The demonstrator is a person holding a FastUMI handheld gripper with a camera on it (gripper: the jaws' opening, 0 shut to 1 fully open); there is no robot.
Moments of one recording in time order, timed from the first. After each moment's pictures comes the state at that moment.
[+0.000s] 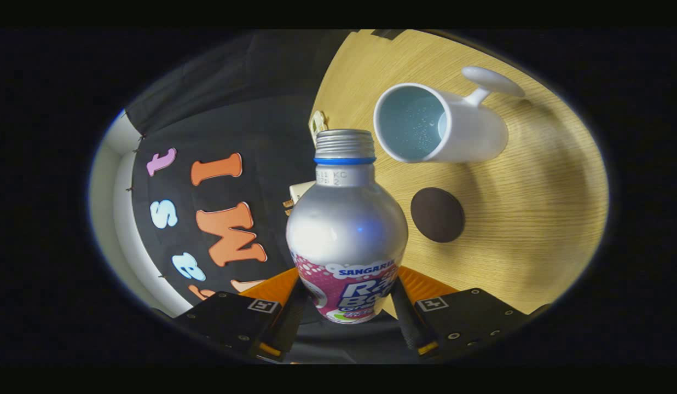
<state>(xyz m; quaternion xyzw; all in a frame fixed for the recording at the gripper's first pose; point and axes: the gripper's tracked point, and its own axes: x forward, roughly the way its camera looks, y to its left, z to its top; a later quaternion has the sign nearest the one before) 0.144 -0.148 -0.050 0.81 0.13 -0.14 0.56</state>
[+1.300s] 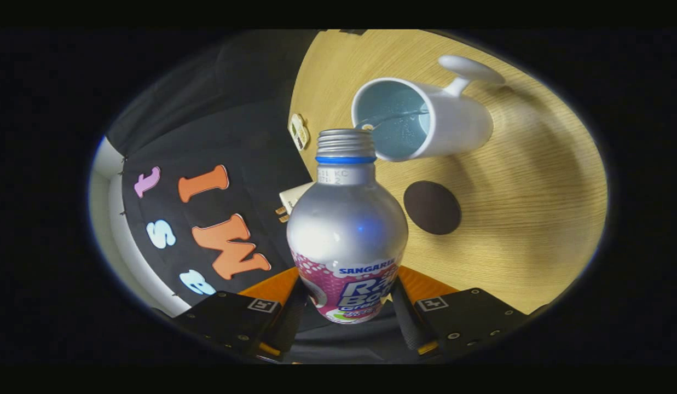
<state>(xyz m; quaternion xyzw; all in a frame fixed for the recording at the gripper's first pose) 0.149 -0.146 -0.049 0.84 0.14 -0.15 0.50</state>
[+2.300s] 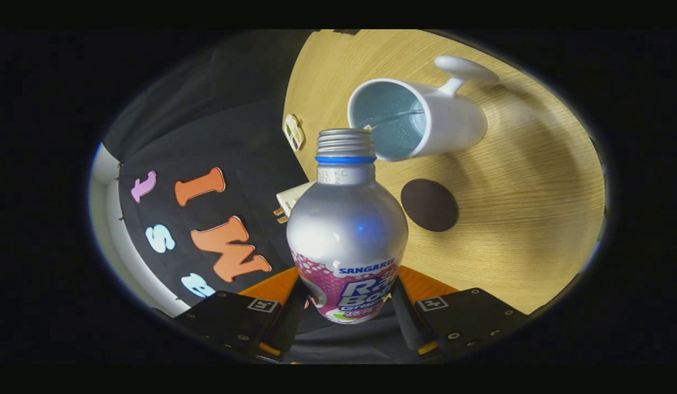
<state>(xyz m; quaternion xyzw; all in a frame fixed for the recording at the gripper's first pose) 0.143 -0.146 -0.046 0.84 0.15 -0.15 0.49</state>
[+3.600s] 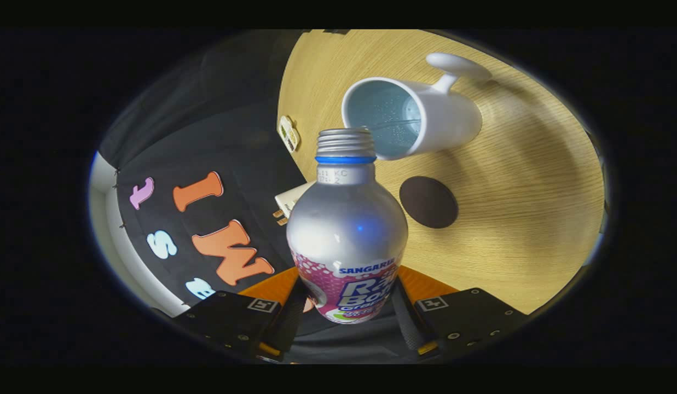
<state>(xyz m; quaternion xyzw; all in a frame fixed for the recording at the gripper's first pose) 0.144 -0.151 -0.043 0.86 0.15 -0.16 0.47</state>
